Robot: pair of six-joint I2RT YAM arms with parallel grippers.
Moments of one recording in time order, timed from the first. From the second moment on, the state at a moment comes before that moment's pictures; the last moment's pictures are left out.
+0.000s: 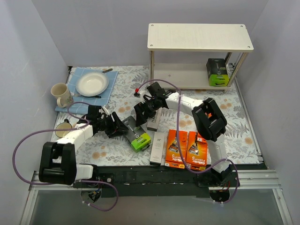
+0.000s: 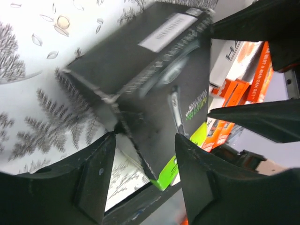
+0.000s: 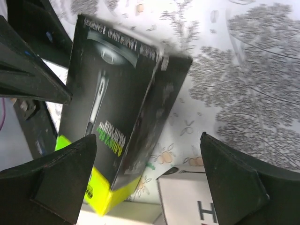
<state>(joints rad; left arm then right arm) -0.11 1.27 0.58 -0.29 0.58 -0.66 0.71 2.10 1.56 -0.45 -0.74 0.01</state>
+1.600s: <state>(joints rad) -0.15 1.28 0.41 0.02 0.71 -0.83 0.47 1.74 1.19 -0.27 -0.78 0.22</state>
